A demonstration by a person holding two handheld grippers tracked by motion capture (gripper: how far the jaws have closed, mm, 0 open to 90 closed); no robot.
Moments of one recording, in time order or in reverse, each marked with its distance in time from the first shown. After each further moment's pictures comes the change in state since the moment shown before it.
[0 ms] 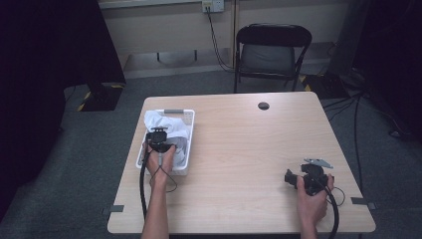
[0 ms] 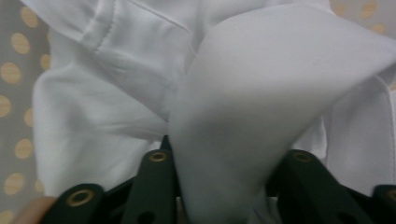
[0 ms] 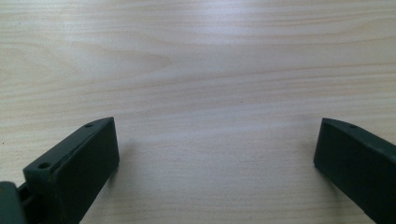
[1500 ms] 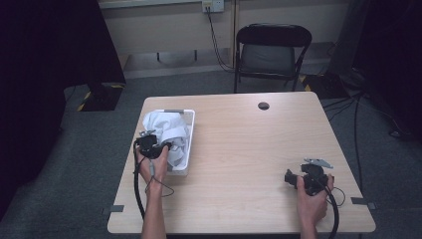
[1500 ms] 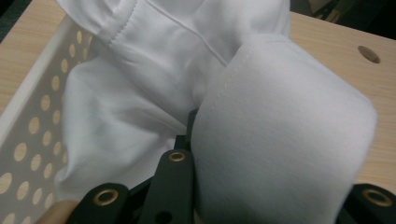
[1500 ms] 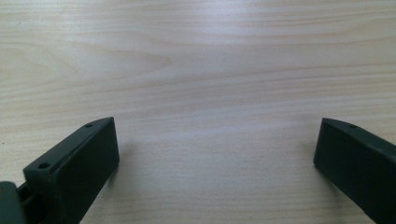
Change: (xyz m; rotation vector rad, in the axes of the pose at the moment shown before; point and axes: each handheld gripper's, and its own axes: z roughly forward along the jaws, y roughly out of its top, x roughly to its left) left arm 0.011 -0.019 -0.041 -0.264 -0.168 -0.136; right arm 0.000 0.000 0.000 0.000 0.000 0.000
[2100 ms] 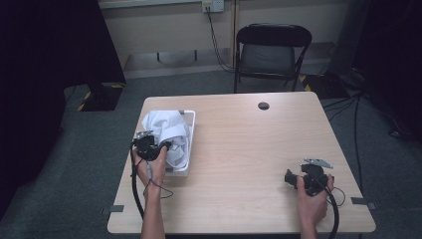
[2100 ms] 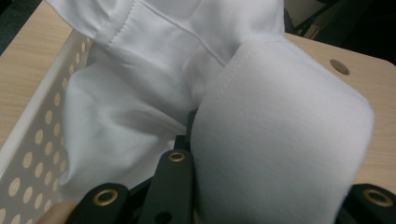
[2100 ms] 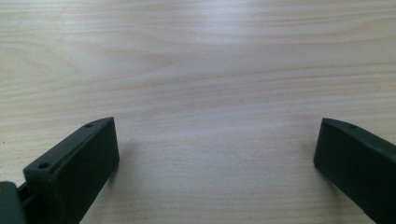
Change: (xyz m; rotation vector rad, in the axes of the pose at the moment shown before) left arm -0.003 0.001 -0.018 -0.045 -0.043 -0.006; right arm 0.000 0.000 0.000 0.000 0.001 -0.001
